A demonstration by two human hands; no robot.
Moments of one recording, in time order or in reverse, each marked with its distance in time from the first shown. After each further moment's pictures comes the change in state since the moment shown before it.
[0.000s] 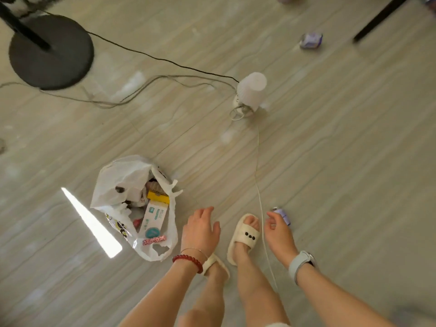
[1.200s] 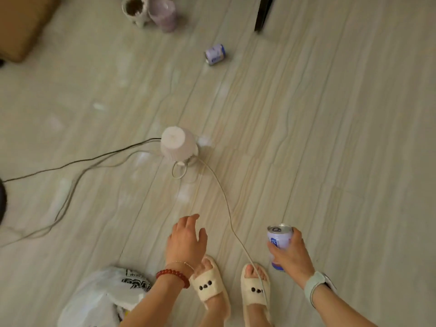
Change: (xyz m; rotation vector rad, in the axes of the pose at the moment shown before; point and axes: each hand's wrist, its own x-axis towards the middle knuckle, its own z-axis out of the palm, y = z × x) left_hand 0.199 0.169 -0.007 0.336 -0.042 0.259; right_hand 0.160 0.043 -0.091 0.383 0.219 0.283
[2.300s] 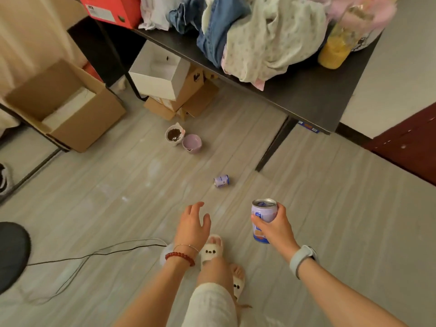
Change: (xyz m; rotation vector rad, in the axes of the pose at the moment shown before) left_hand 0.144 0.293 -0.383 -0.362 0.315 0.029; right_hand 0.024 -0.526 -0.279 0.193 -0.088 -0.401
